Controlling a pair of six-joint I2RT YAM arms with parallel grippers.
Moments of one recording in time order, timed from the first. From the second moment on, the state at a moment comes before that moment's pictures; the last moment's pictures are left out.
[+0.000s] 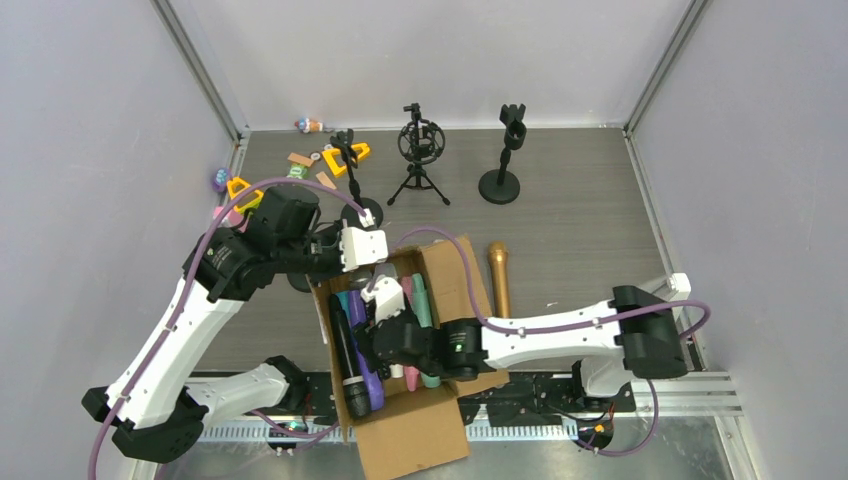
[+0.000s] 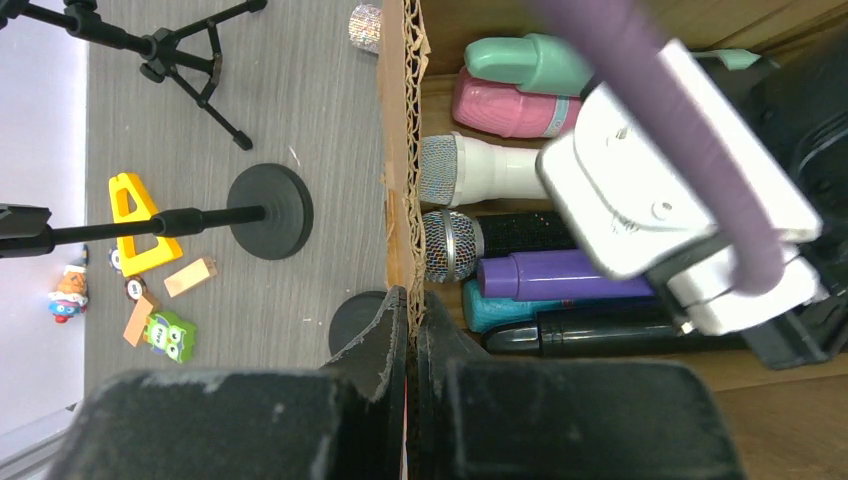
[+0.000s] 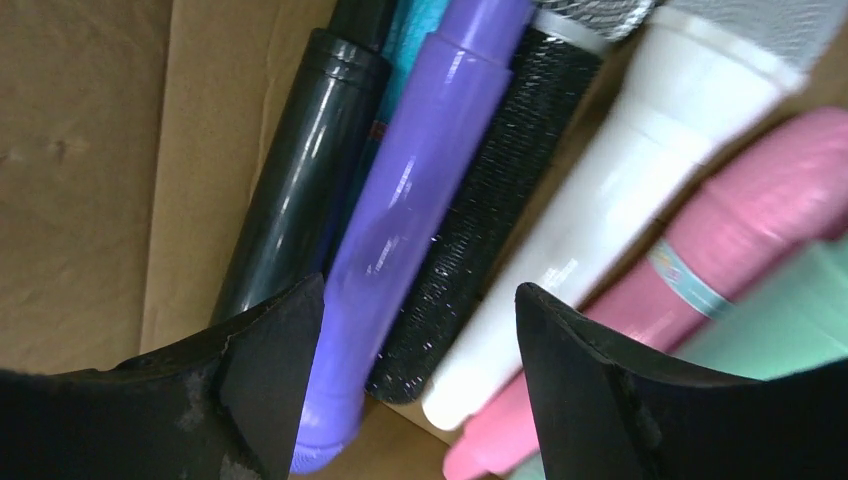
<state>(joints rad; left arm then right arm) -0.66 1.03 1.45 -1.22 0.29 0.76 1.52 1.53 1.10 -0.23 0.54 0.62</state>
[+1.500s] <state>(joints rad) -0.66 1.04 1.48 -1.25 0.28 0.76 0.77 0.90 0.79 -0.59 0.65 0.53</state>
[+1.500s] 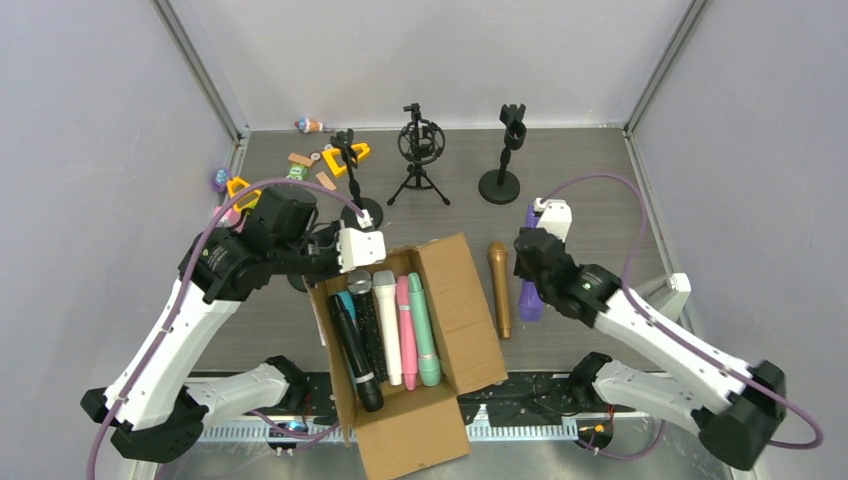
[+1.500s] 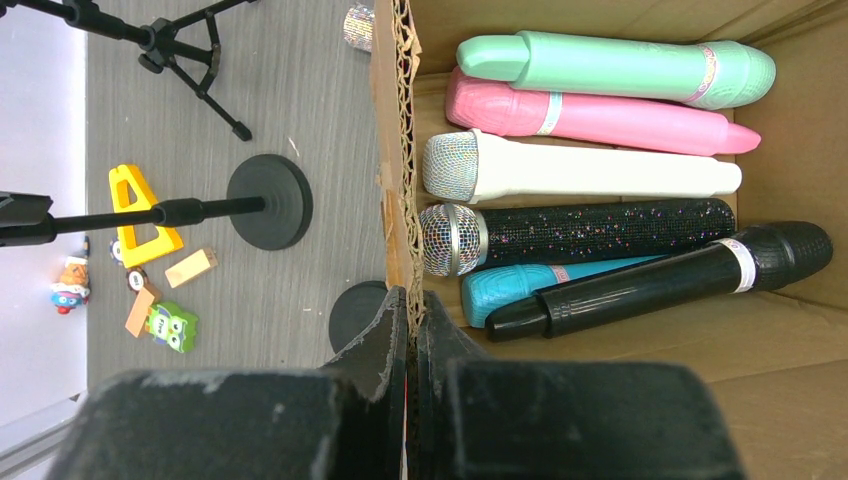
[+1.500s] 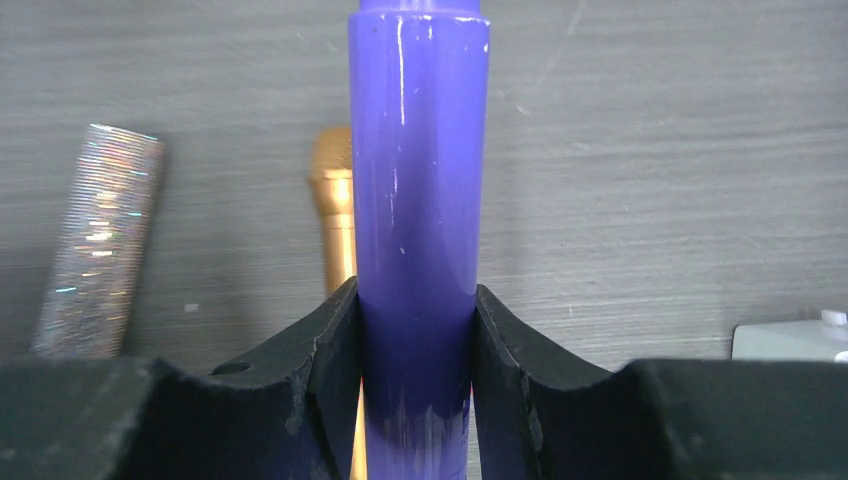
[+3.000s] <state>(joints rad) -0.66 1.03 1.49 -1.27 0.29 0.76 1.32 1.00 1.14 -0.47 0.66 0.50</state>
